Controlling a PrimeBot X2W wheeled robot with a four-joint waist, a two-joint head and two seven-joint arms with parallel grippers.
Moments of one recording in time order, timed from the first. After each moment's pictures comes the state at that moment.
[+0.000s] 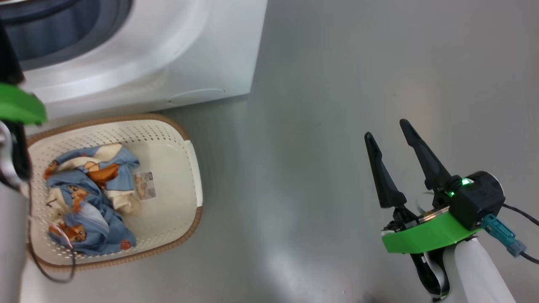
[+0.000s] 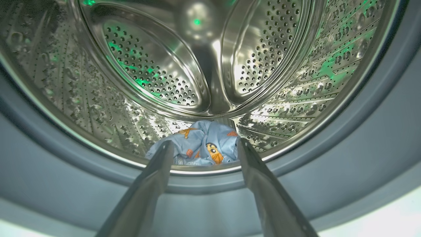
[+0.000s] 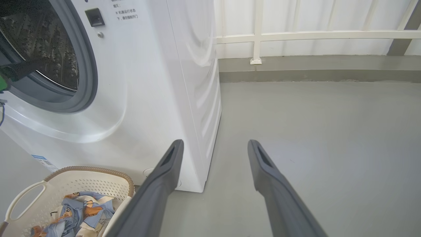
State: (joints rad) left arm -0.94 0.36 -0.18 0.65 -0.43 0.05 -0.24; right arm -0.27 -0.07 0.12 -0.01 0.17 0.13 -0.25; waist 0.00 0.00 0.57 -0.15
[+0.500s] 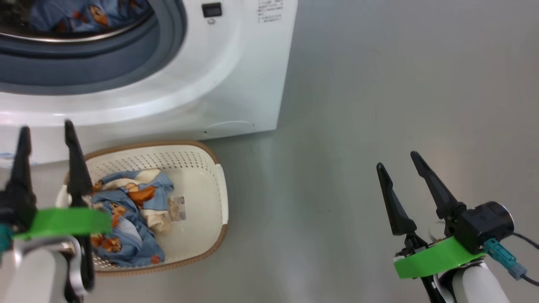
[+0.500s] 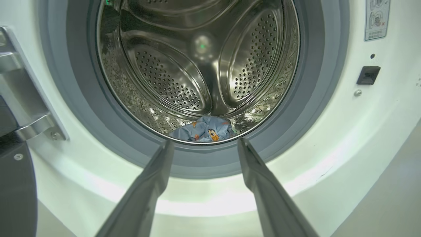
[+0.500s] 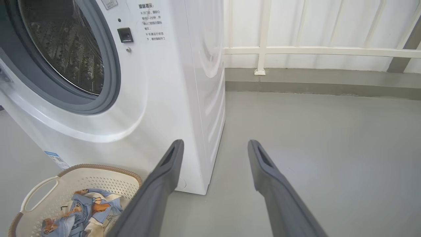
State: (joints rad) left arm -0.36 0.29 -0.16 0.14 -0.39 0.20 -0.25; right arm -0.16 -0.09 0.08 0.00 0.13 0.13 -0.25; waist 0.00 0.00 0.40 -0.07
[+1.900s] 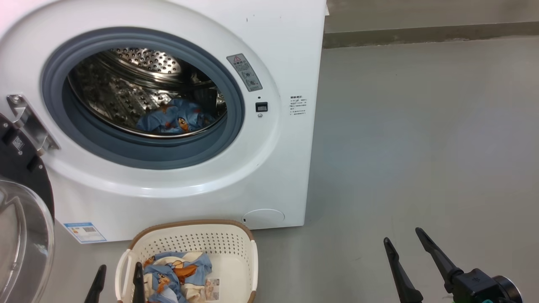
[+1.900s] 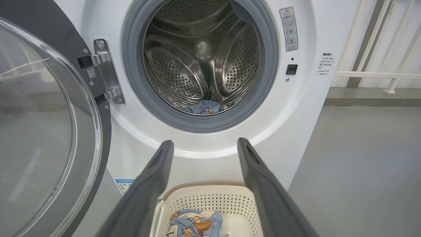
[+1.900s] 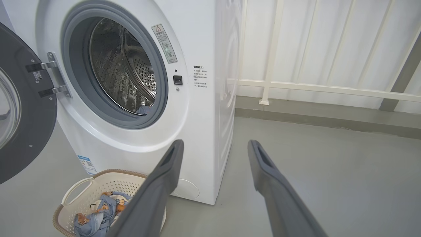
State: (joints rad) left arm 0.16 0.25 -0.26 0.00 -0.38 0.19 -0.25; right arm 0.15 -0.06 0.05 -0.08 0.07 0.13 -0.17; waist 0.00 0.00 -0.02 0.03
